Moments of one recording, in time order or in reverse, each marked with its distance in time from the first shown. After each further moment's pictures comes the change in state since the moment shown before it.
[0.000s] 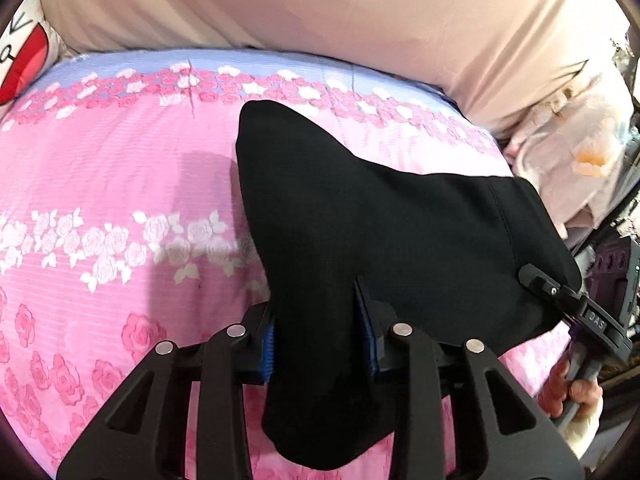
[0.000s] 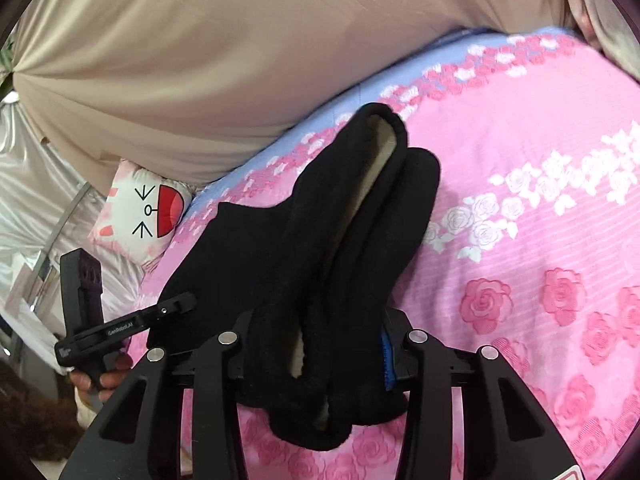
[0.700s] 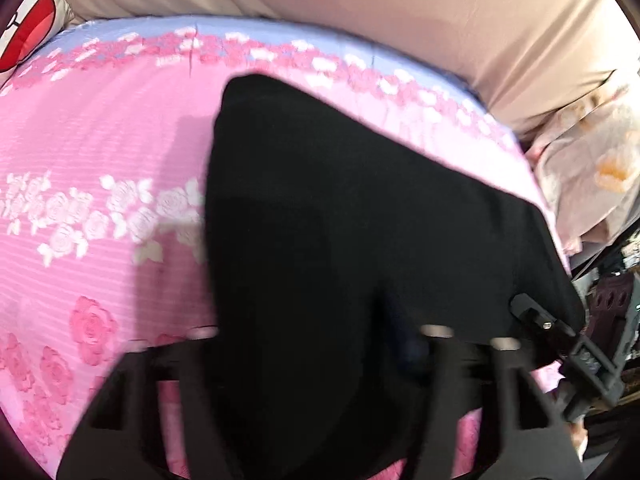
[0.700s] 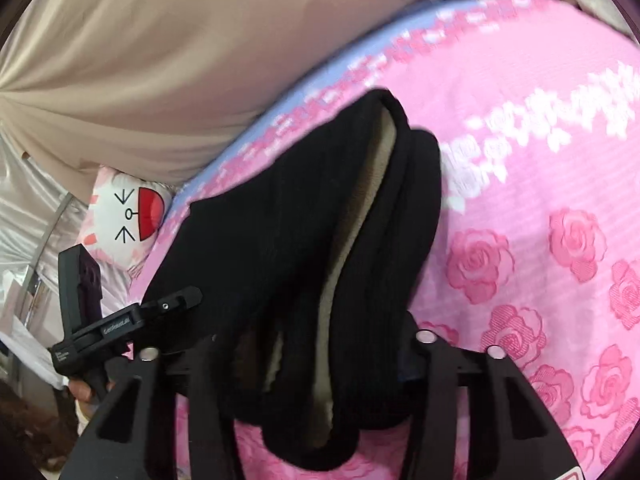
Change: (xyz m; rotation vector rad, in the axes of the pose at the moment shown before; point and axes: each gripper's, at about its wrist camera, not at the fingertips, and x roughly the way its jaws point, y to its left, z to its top) left arm 0.036 0.005 0.000 -0.077 -0.006 0.006; right arm 0.030 -0.025 -0.018 0.068 0.009 -0.022
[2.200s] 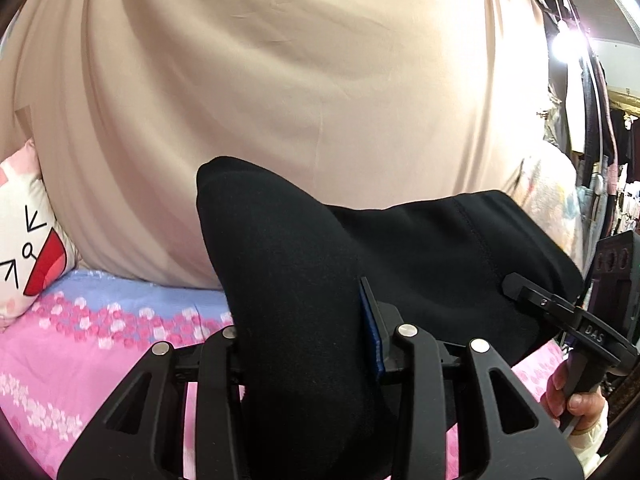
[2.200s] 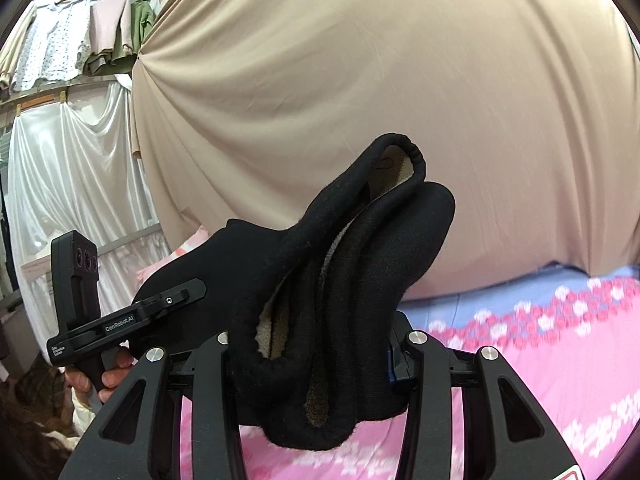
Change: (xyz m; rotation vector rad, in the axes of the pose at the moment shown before) left arm -0.195 -0.049 0.110 0.290 -0.647 -0.027; right arm -0.098 0.174 0.119 -0.441 -0.474 0.193
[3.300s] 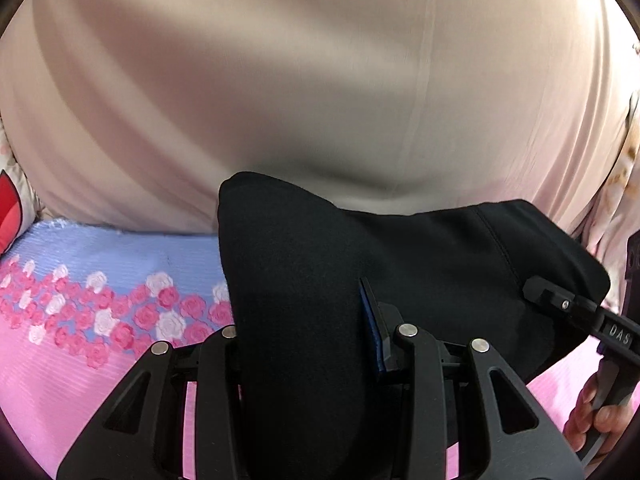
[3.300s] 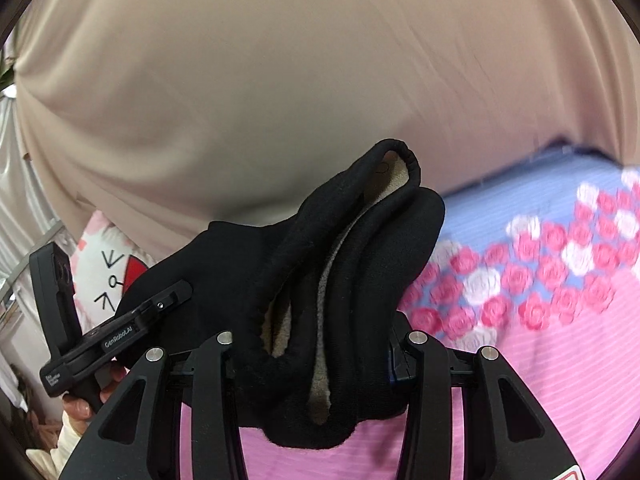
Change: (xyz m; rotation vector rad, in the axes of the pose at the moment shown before) left arm 0.268 0.050 -0.085 -0.013 0.258 0.168; right arm 0.208 -0.181 -0.081 0.236 0.255 -0.145
